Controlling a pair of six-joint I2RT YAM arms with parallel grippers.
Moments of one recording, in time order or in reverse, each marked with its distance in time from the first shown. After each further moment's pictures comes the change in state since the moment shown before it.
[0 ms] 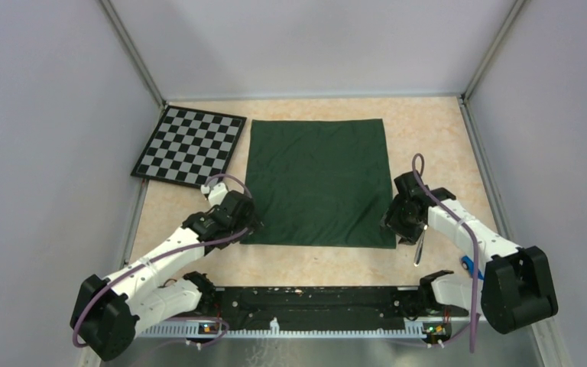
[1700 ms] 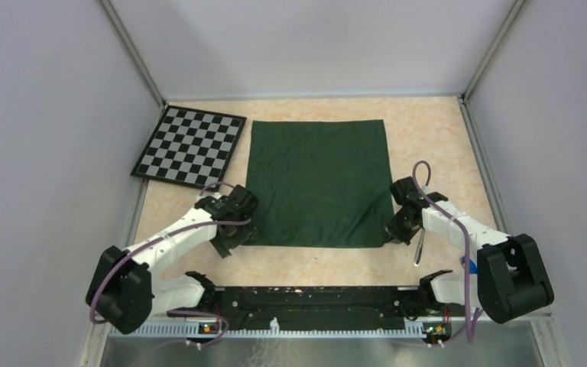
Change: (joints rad) left arm 0.044 0.183 0.101 -0.254 0.064 -0.209; right arm 0.021 0.067 -0.078 0.074 0.059 0.247
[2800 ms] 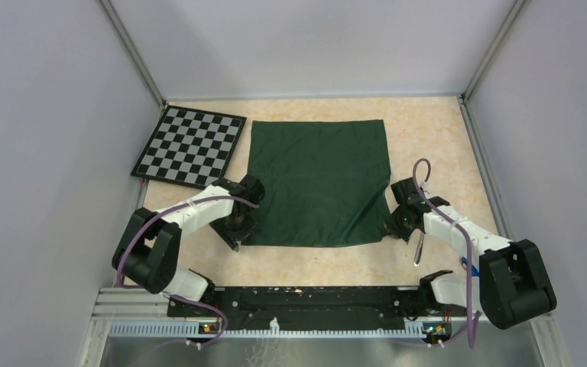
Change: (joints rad) left arm 0.062 0.299 0.145 -0.082 0.063 -0.097; right arm 0.000 -0.033 -0.040 0.135 0.008 -0.035
